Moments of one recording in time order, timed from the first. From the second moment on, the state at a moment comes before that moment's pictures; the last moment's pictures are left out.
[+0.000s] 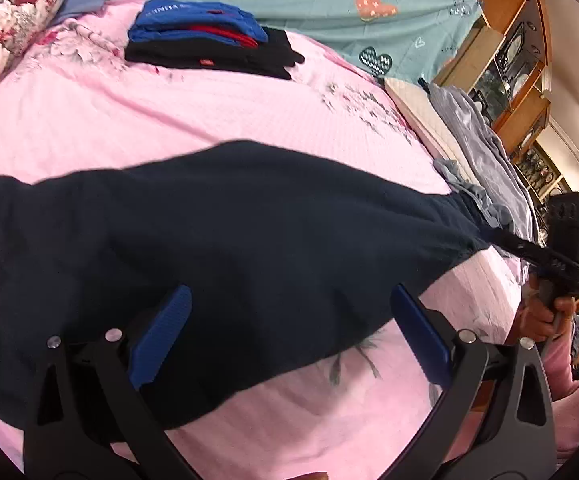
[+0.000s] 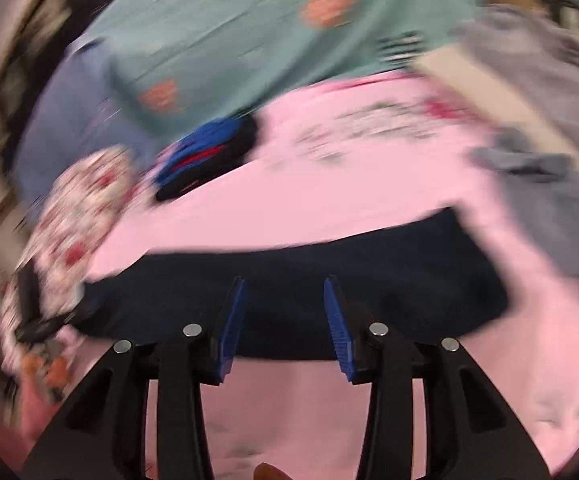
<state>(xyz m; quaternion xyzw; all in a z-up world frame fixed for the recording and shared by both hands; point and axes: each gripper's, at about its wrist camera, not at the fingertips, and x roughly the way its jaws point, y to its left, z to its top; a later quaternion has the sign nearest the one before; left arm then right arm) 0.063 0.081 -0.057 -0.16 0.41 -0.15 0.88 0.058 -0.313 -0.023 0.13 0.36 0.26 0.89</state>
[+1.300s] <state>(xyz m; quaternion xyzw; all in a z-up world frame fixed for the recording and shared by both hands) 0.057 0.080 -0.062 -0.13 0.41 -0.14 0.89 0.174 -0.396 -0.038 -0.03 0.41 0.10 0.91</state>
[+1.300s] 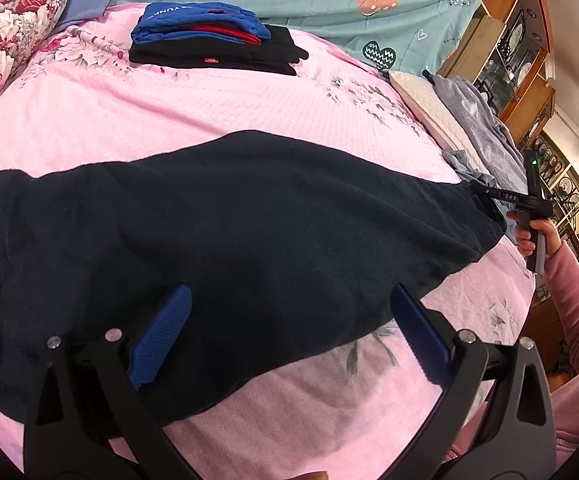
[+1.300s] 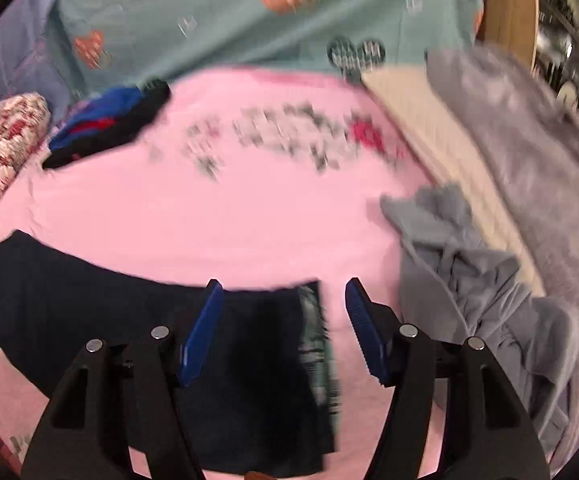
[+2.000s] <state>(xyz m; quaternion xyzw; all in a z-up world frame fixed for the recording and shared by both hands) 0.066 0.047 -0.045 -0.11 0.41 -0.13 0.90 0.195 -0.404 -0.042 -0.04 0.41 0.04 0.91</state>
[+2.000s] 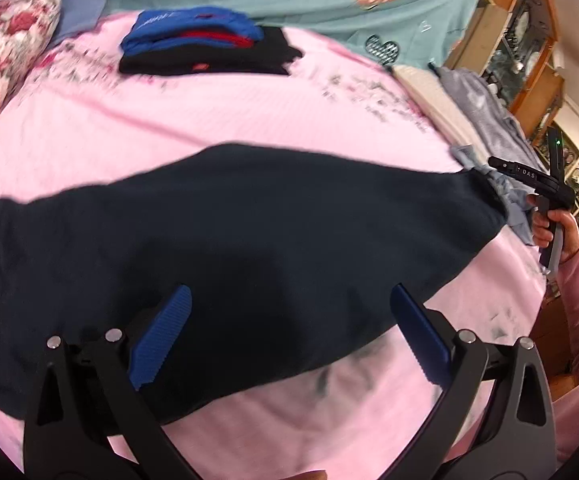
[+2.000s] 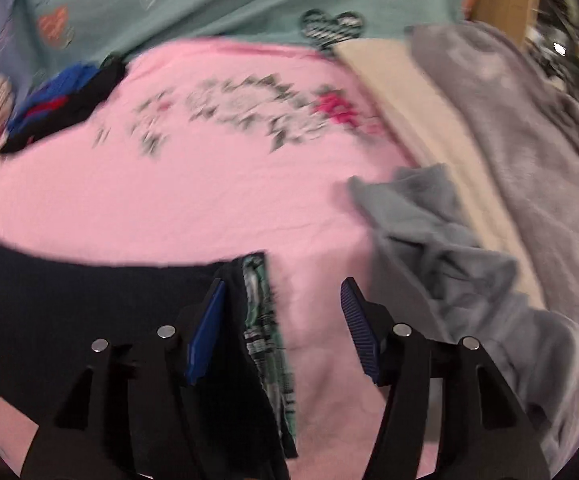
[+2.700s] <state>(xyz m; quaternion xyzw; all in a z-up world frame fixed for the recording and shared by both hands) 0.122 -0.013 -0.068 -0.05 0.46 -0.09 0.88 0.172 -0.432 -0.076 0.10 0.45 0.20 0.86</state>
